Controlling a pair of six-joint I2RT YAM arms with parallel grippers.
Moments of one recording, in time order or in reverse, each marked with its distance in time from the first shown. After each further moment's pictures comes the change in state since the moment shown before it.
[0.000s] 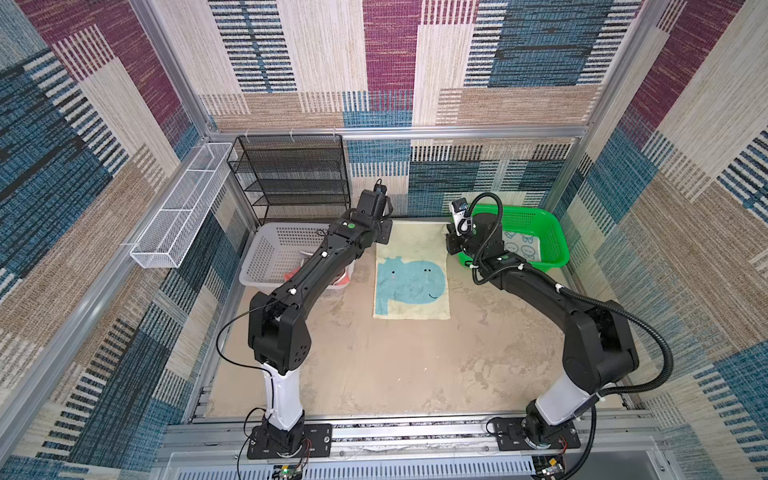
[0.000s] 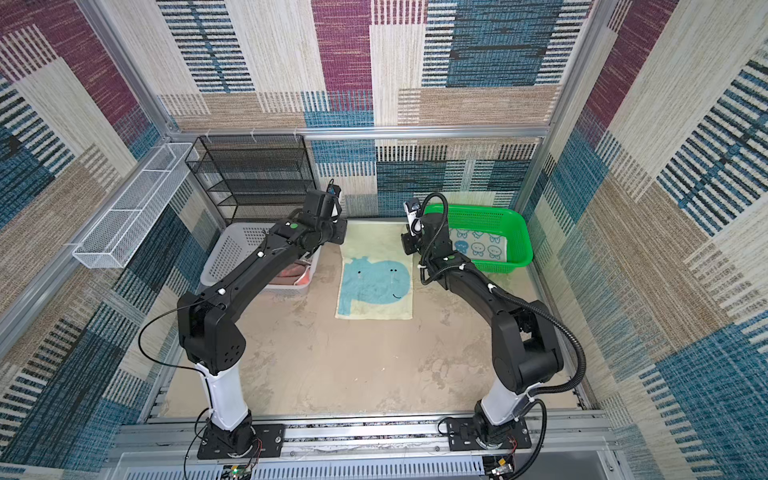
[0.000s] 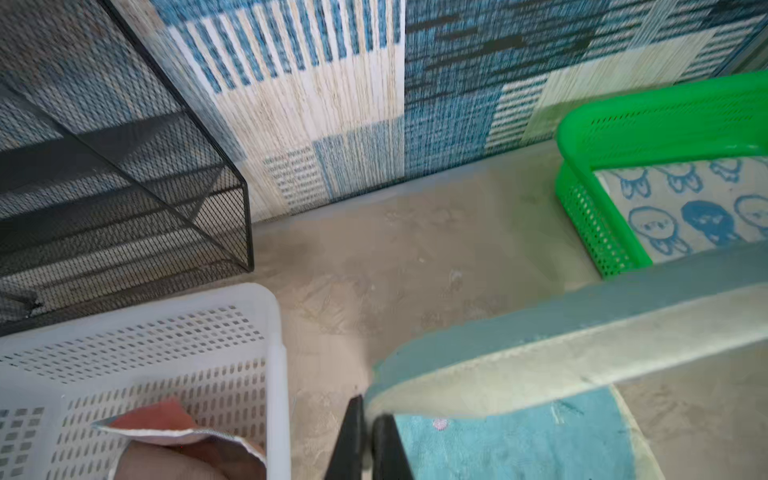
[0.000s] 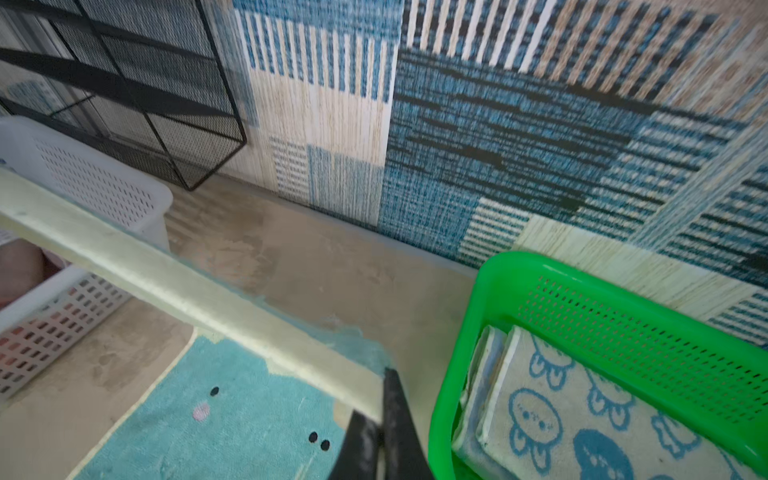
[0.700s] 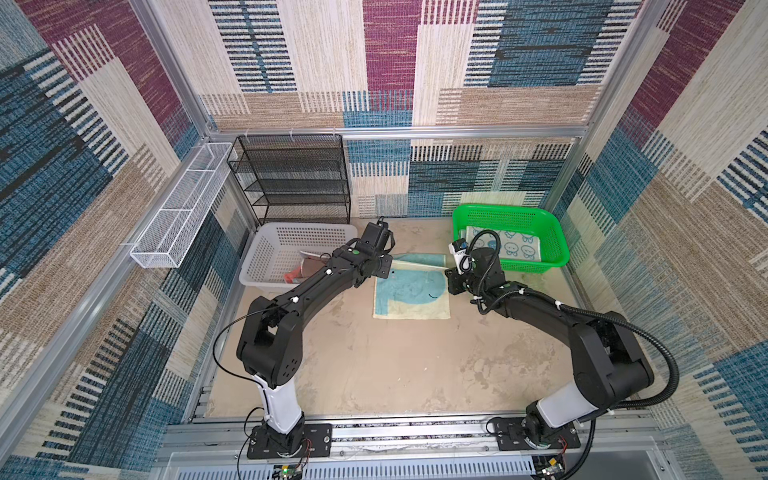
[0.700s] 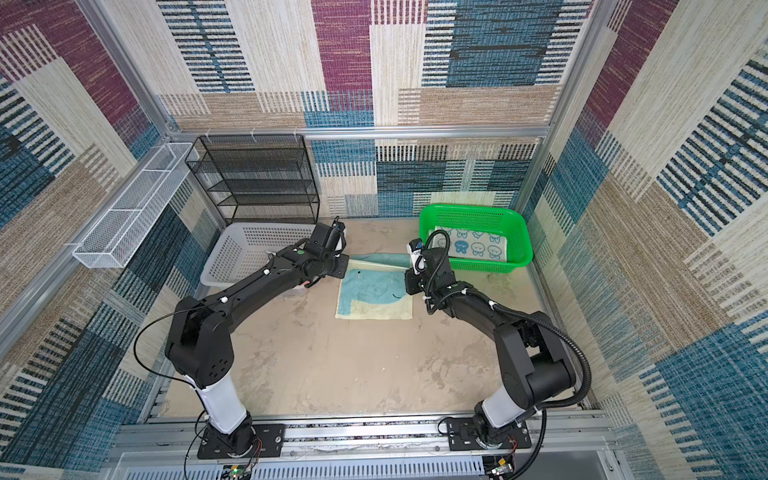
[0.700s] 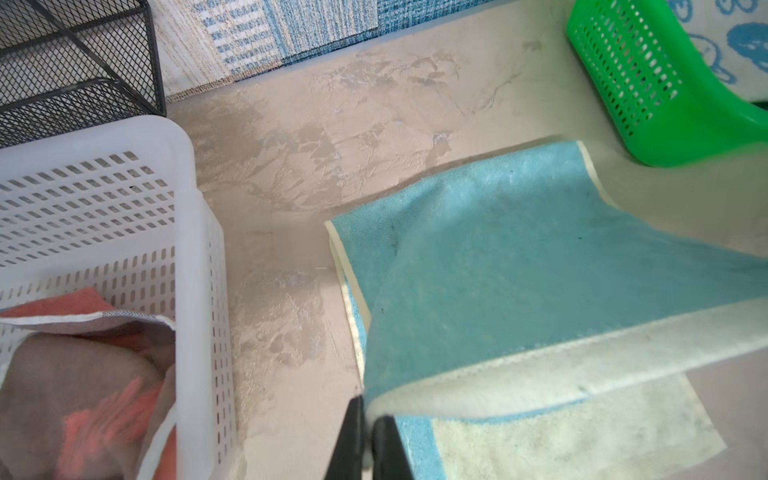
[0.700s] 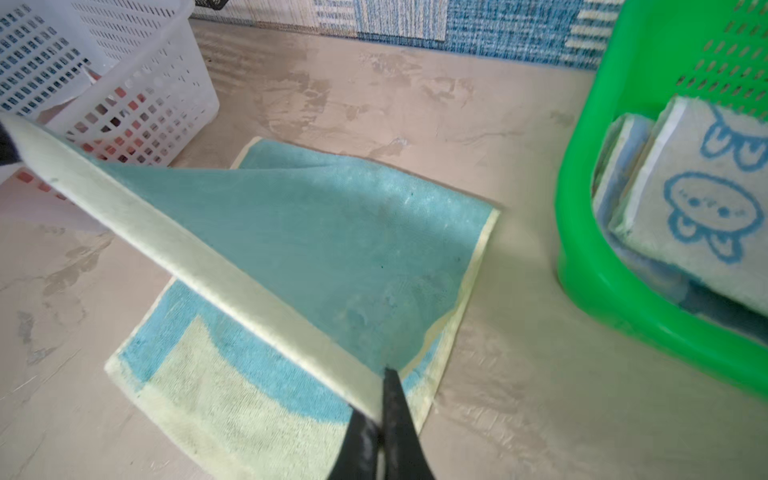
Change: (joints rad) left arm -0.051 -0.123 -0.371 0.050 0.044 -0.066; right arm 0.014 -0.129 -0.342 -0.070 -0.146 0.178
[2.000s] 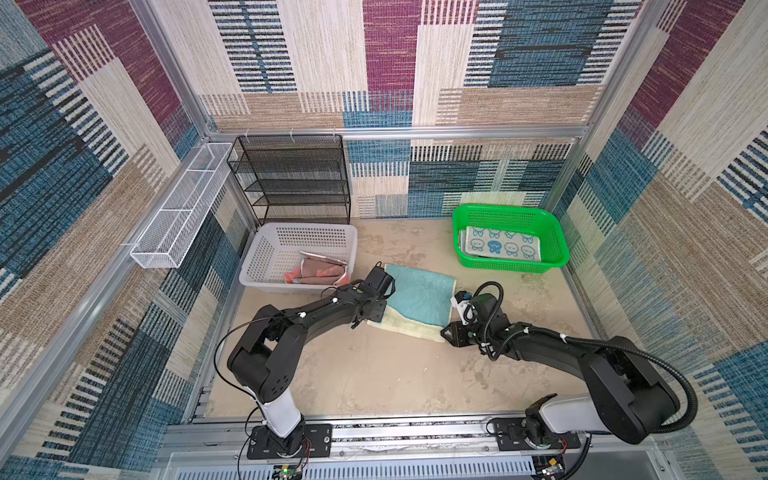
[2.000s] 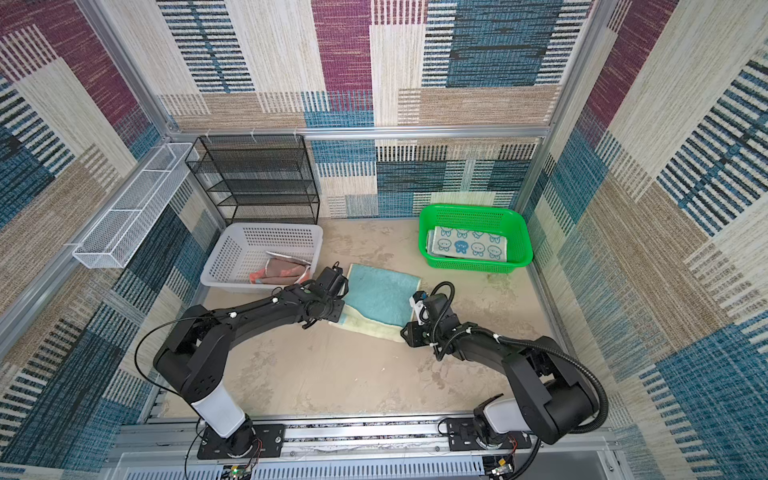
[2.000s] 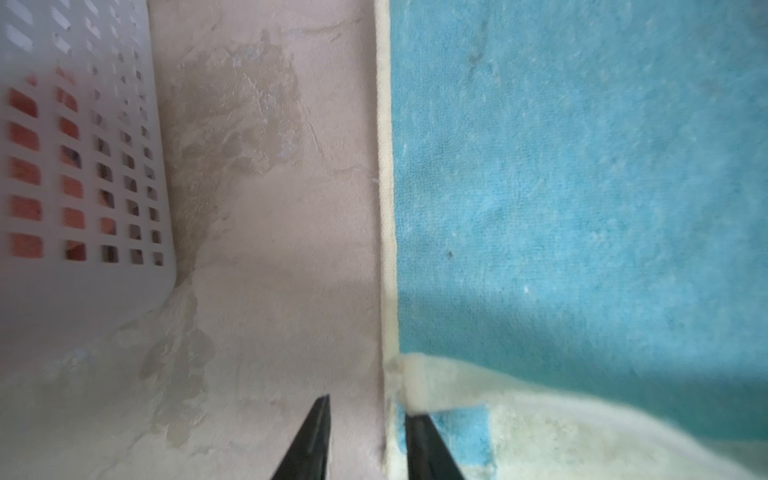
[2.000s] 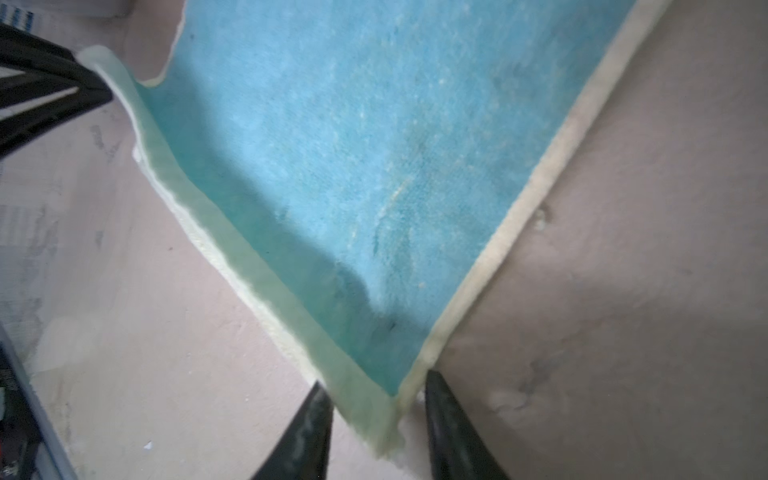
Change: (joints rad) left arm -0.094 -0.099 -0.428 0.101 -0.084 -0.097; right arm 0.105 -0.179 -0.384 -0.054 -0.205 0.270
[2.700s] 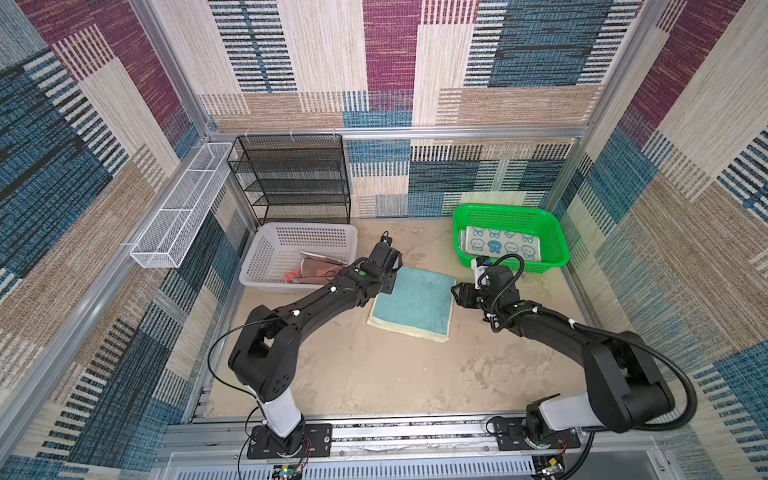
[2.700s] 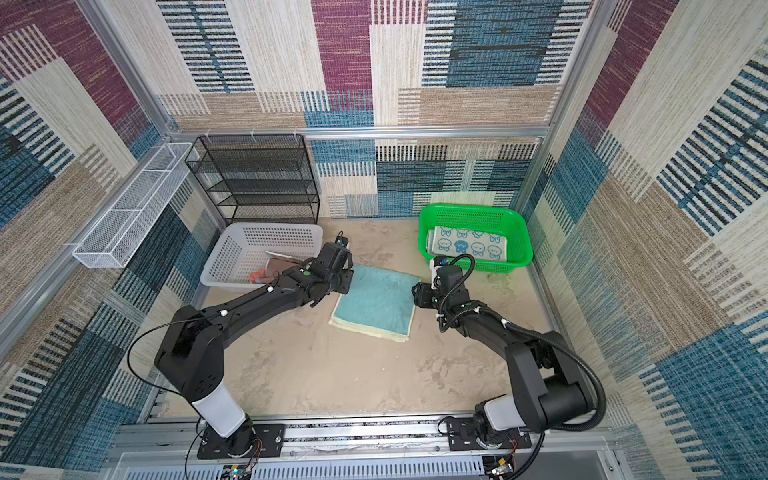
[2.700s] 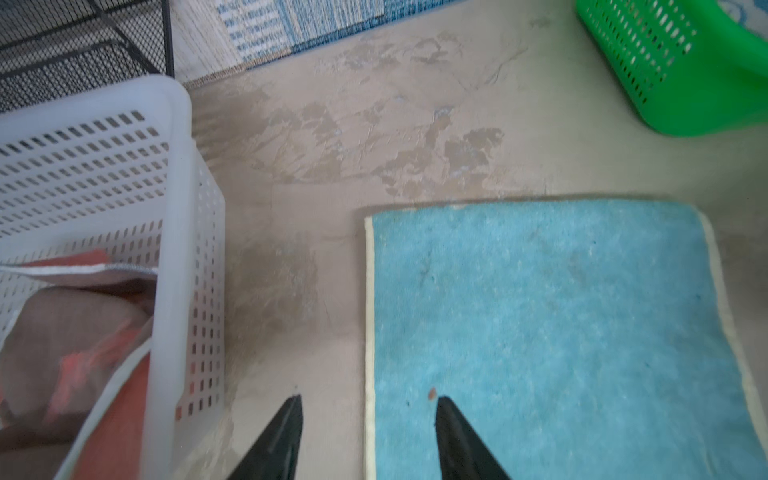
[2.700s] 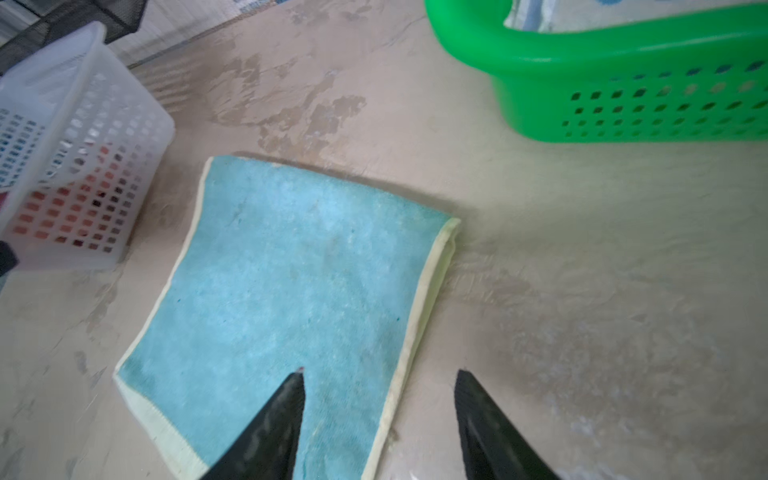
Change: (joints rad) left arm 0.010 0.061 0.285 0.035 -0.043 0.044; right arm -0.177 0.115 0.210 0.101 0.203 0.034
